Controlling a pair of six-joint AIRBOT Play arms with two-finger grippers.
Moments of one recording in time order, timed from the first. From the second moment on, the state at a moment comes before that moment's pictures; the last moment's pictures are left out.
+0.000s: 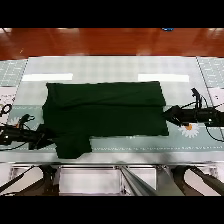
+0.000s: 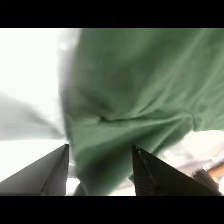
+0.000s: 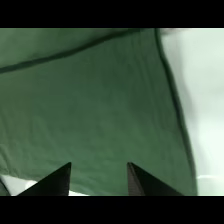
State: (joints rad) left arm 0.64 -1.17 0.44 1.03 -1.33 -1.29; right arm -0.35 -1.10 0.58 -0.76 1.13 1.19
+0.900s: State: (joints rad) left arm 0.44 -1.19 0.41 0.96 -1.26 -1.23; right arm -0.50 -1.12 0.52 -0.99 1.24 1.31
